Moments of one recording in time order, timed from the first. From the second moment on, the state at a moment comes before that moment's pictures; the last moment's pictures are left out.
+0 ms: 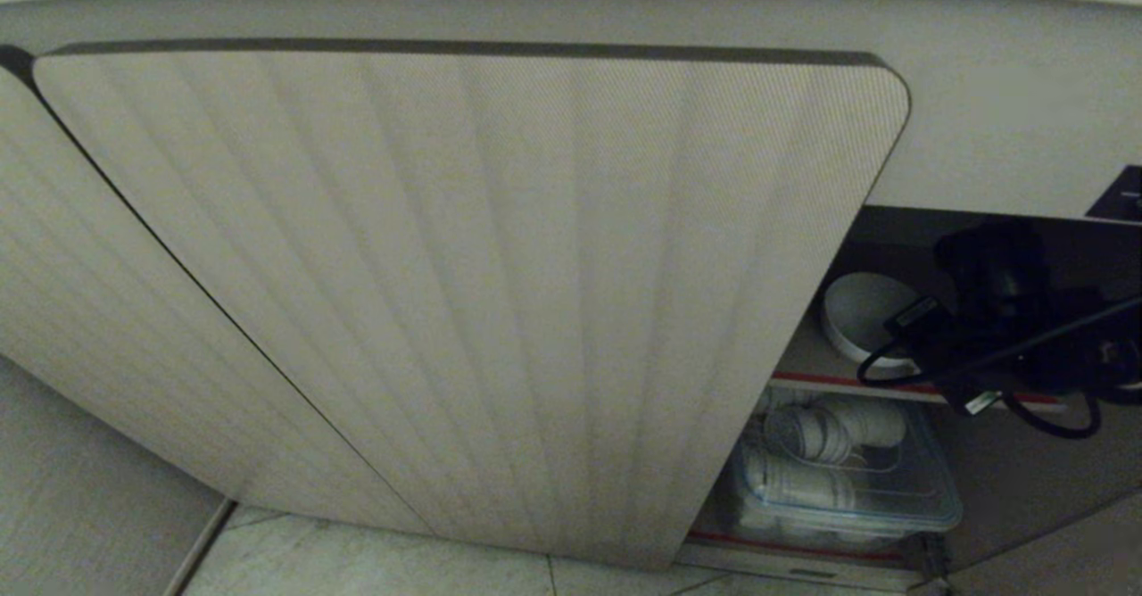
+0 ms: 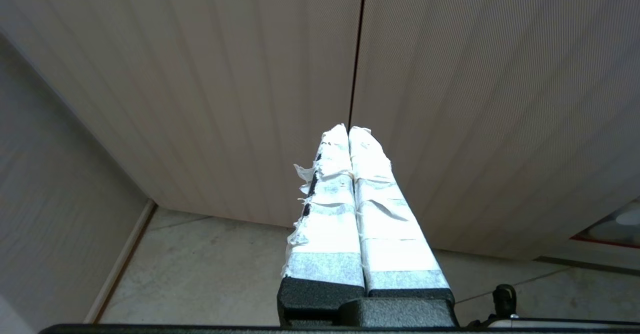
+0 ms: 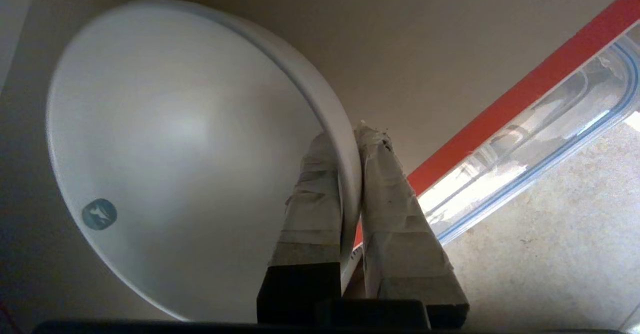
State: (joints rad) left arm 0.00 0.00 0.00 0.00 0.01 -0.03; right arm 0.13 1.77 -0.94 -0.15 -0.30 1.07
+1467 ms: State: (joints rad) left arm 0.00 0.00 0.00 0.00 0.01 -0.03; right arm 0.13 1.79 -0.93 -0.14 -0.30 1.07
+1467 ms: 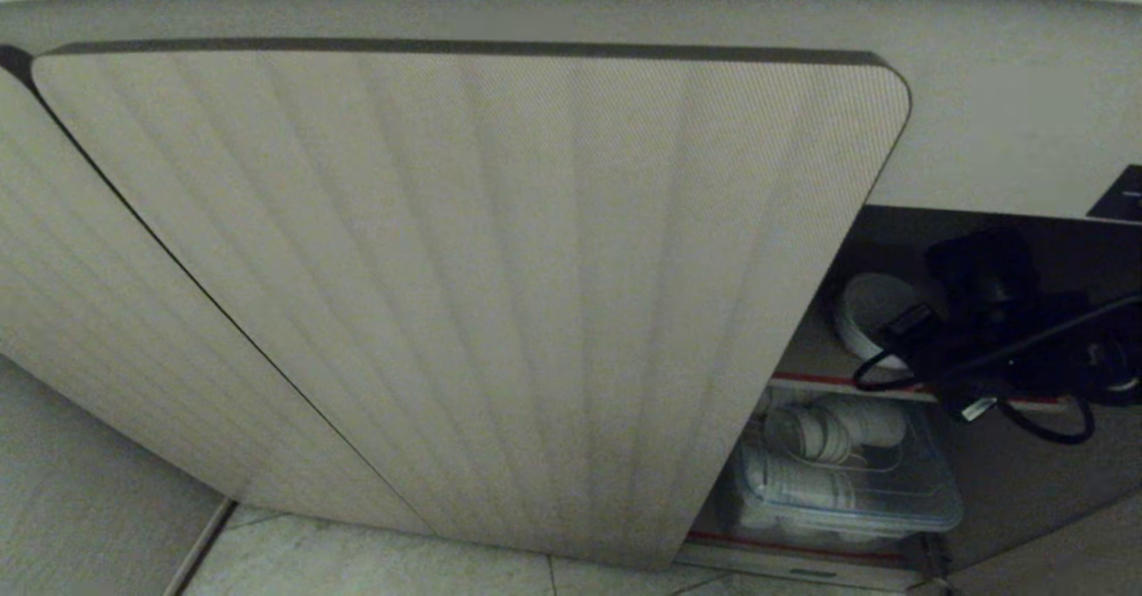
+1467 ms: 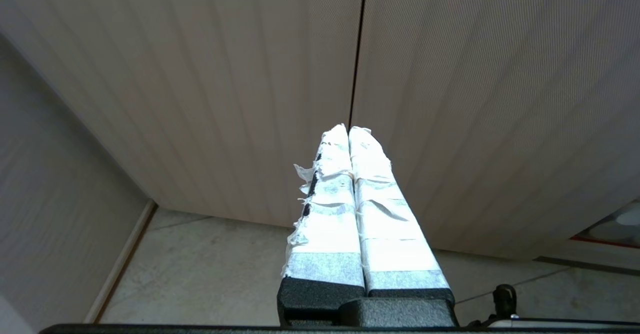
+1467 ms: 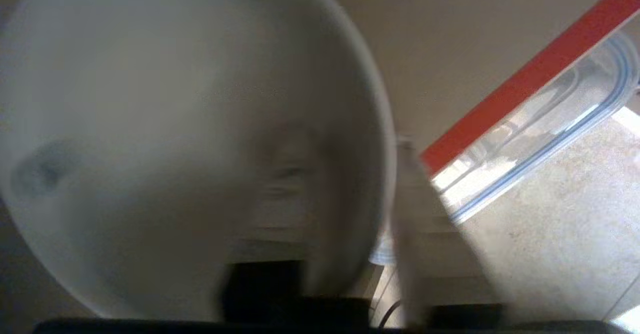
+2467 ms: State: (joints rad) left arm 0.00 0.00 0.00 0.00 0.01 -0.03; right arm 0.13 1.78 -0.93 -0.16 -0.37 1.05
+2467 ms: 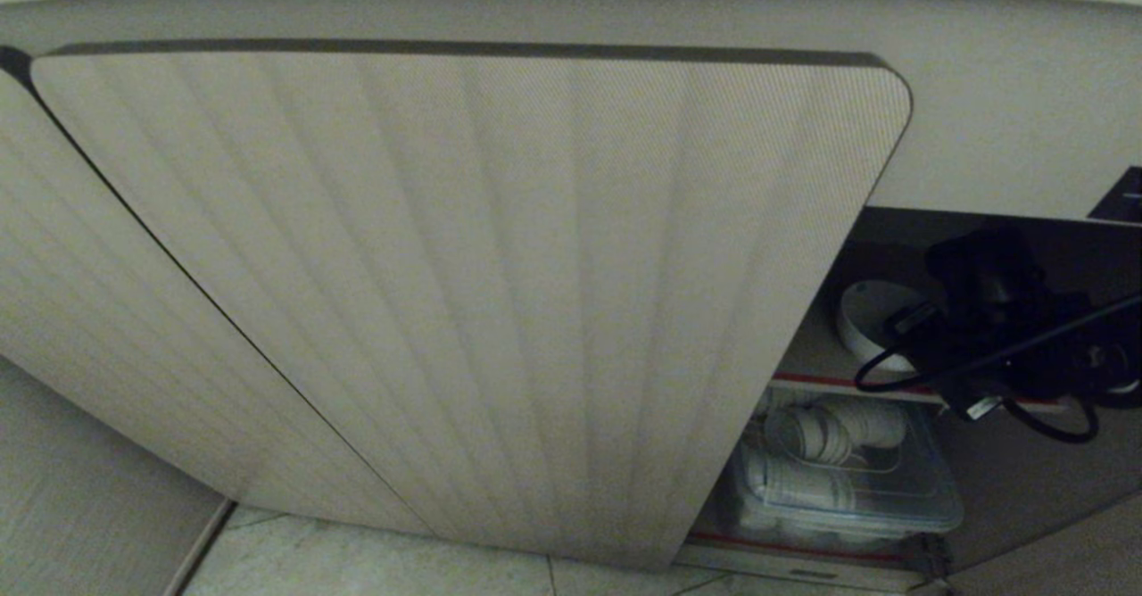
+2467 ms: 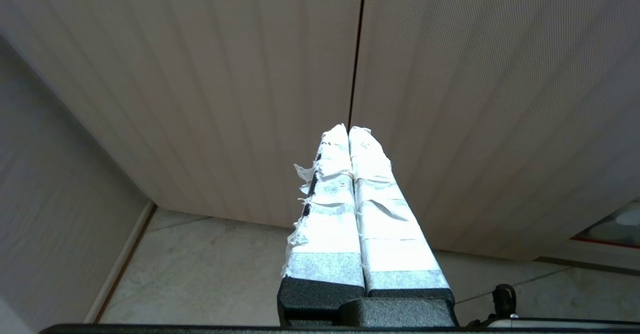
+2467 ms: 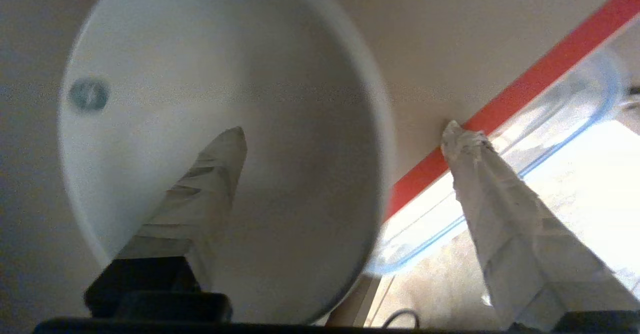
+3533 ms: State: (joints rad) left arm 0.00 0.00 0.00 0.00 0.01 -0.03; right arm 0.15 1.76 -0.67 -0.90 -0.41 0.35
